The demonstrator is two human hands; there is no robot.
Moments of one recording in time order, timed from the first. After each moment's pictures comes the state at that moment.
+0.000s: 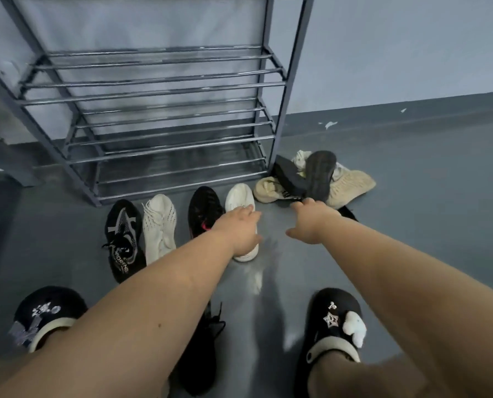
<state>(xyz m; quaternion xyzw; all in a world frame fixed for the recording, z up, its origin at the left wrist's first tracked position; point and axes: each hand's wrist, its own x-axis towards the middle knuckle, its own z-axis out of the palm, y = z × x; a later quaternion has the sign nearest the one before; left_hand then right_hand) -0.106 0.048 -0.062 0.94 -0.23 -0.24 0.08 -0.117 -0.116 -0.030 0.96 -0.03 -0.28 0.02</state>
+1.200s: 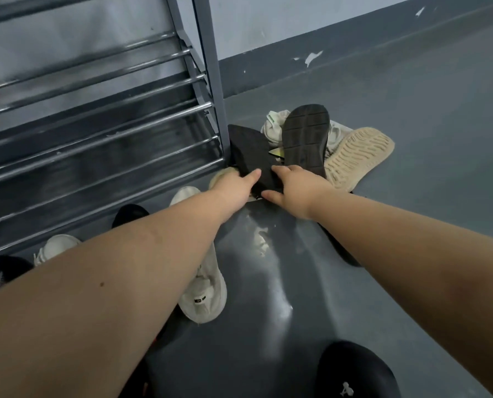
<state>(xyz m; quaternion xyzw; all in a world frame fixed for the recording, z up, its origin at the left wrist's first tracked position) 0.095 -0.100 -0.202 0.86 0.06 -0.31 0.41 0.043 -0.223 -0.173 0.96 -0.08 -0.23 -0.16</state>
